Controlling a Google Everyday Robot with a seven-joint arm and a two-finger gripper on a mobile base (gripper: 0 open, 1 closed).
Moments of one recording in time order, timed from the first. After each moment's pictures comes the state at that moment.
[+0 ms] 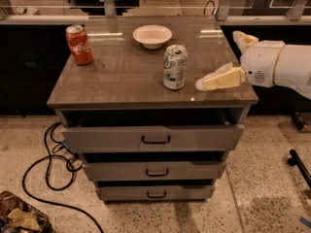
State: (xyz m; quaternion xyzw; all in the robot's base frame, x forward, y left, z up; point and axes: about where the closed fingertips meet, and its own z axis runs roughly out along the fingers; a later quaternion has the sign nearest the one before) arm 0.591 -0.158 0.934 -0.42 0.68 0.17 0.58
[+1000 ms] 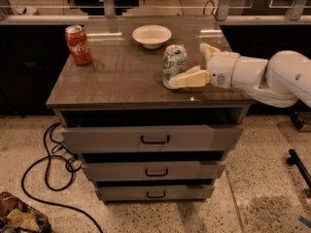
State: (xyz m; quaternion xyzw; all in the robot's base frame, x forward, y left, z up) arm 0.657 -0.101 0.881 -0.38 0.66 0.27 0.59
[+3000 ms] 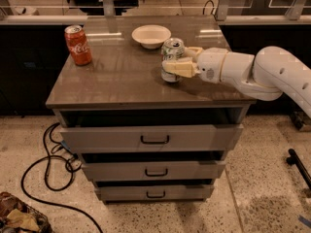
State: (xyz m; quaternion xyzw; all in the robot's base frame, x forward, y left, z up) arm 0.679 -0.073 0.881 -0.38 0.65 0.30 0.59
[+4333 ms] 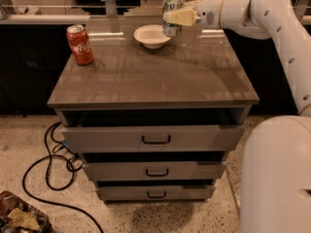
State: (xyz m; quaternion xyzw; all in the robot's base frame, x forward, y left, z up) arm 0.805 -0.086 0.964 -0.38 0.66 0.32 0.57
